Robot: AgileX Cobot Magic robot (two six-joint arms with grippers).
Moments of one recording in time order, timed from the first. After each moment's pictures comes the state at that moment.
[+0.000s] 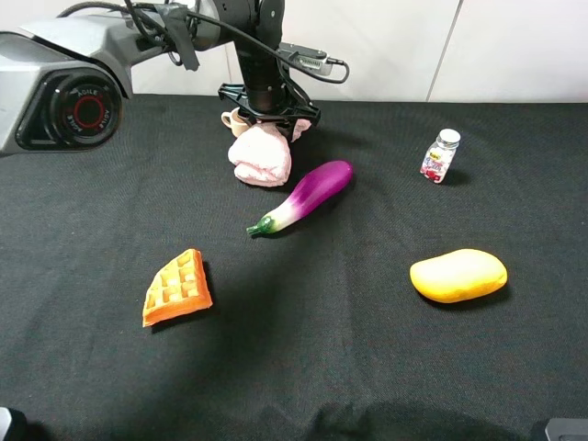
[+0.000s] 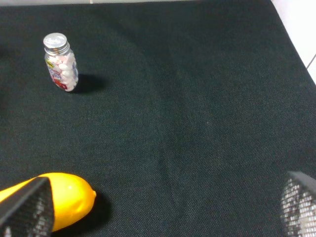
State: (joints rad) left arm -0.53 2.60 -2.33 0.07 1.03 -0.15; right arm -0.07 0.13 -0.50 -0.06 1.02 0.04
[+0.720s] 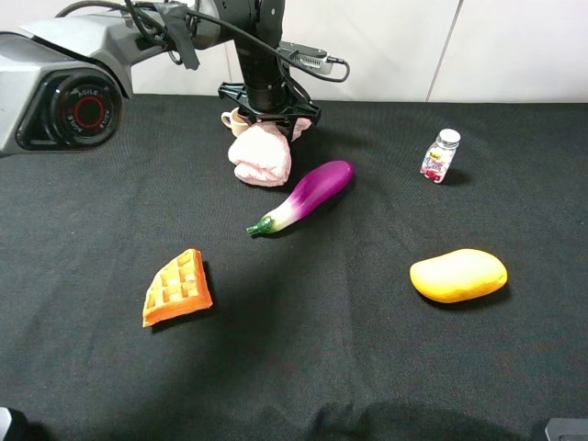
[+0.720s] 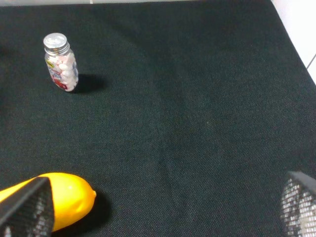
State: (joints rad) left arm -0.53 2.60 -2.33 0.07 1.04 -0.15; right arm -0.07 0.13 -0.50 -0.06 1.02 0.04
